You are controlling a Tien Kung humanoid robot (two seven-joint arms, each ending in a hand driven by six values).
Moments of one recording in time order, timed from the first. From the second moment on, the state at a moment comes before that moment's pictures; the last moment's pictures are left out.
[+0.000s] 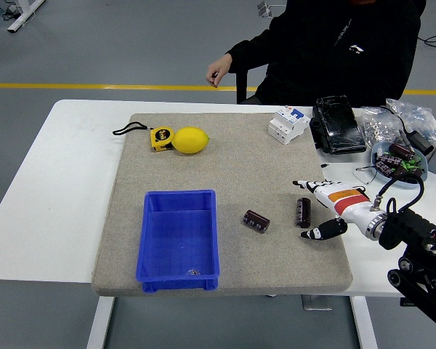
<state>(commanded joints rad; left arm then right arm) -0.15 0.01 -0.88 -0.18 0.95 0.07 0.20 0.55 -0.37 0.65 1.03 -1.98 -0.23 0.06</state>
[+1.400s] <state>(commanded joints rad) -0.17 0.01 -0.90 -0.18 1.01 0.05 0.21 0.55 -0.31 0.59 0.95 -1.88 -0.39 0.04</state>
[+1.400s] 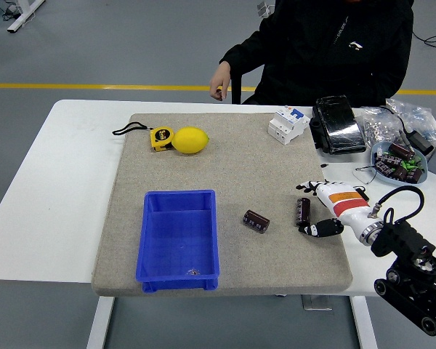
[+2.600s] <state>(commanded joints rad) -0.17 0.01 -0.90 -0.18 1.01 0.04 0.22 0.55 -0.30 0.60 0.94 -1.88 -0.39 0.05</state>
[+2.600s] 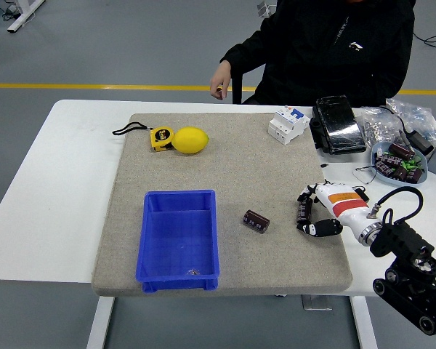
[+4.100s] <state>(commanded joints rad) -0.16 0.03 -0.93 -0.18 1.04 0.04 0.23 0.74 -0.08 0.40 1.29 -1.77 -0.26 0.01</state>
